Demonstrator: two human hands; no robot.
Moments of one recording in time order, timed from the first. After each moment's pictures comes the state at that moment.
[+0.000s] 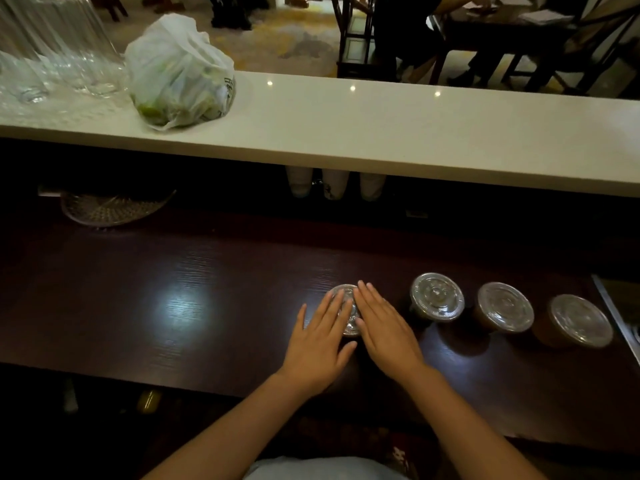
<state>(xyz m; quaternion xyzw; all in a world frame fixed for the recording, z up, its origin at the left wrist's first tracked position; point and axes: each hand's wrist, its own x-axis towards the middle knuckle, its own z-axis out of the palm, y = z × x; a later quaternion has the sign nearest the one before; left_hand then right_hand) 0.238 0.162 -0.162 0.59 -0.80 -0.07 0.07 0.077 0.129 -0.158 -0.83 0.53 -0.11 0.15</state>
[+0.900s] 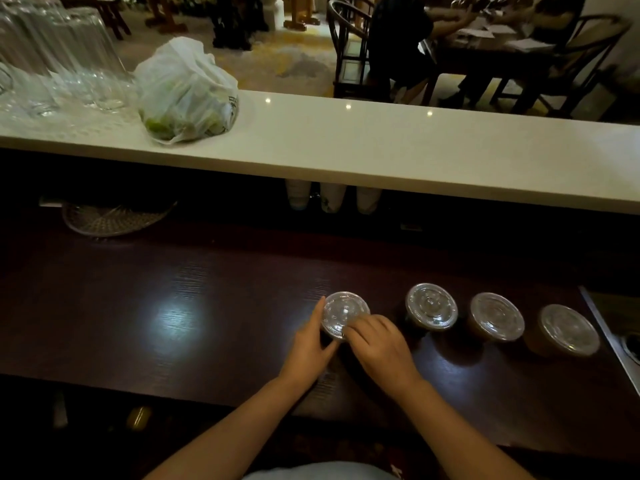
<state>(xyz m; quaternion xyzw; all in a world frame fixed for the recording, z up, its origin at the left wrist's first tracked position) 0.239 0.156 -0.158 0.61 -0.61 -0.38 0.33 0.083 0.142 -0.150 -0.89 0.39 -0.24 -0.06</state>
